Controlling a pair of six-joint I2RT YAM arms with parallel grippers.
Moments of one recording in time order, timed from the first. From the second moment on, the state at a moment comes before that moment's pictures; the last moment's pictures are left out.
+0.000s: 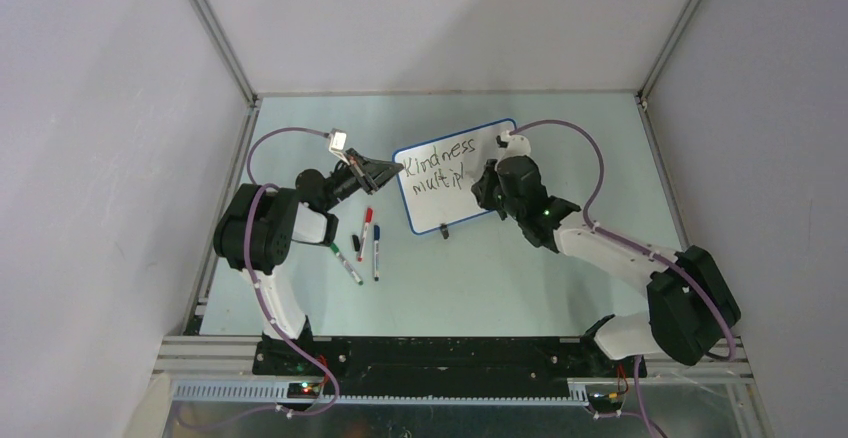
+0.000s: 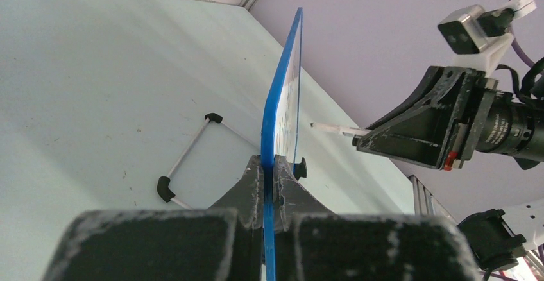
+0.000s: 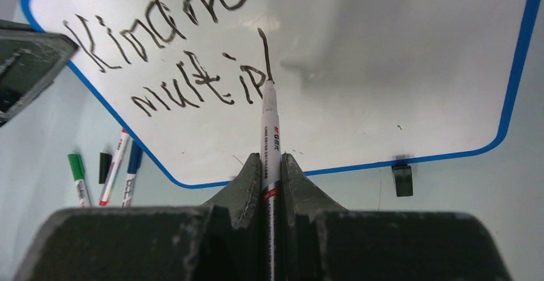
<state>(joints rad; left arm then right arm) -0.15 1.88 0.62 1.48 0.77 -0.82 0.65 1.39 0.86 0.04 0.19 0.49</state>
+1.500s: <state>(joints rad) -0.15 1.88 0.62 1.48 0.77 -0.82 0.58 1.46 0.91 0.11 0.15 0.48</state>
